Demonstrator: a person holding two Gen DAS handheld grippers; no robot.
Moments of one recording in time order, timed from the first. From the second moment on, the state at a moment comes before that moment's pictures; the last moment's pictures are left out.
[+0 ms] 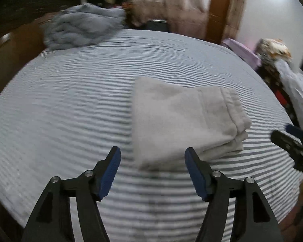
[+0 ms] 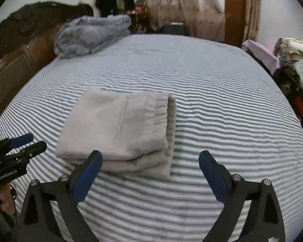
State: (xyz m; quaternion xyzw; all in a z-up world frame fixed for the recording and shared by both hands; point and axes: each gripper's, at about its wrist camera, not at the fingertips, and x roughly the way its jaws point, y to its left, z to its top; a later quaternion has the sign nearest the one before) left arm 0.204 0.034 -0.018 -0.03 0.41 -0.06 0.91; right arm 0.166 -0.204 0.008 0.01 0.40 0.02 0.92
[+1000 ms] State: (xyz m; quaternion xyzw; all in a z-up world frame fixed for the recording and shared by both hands) left arm 0.059 0.021 0.021 0.01 0.40 0.01 0.92; right arm 0.039 -0.138 0.042 0.00 0.37 0.02 0.93
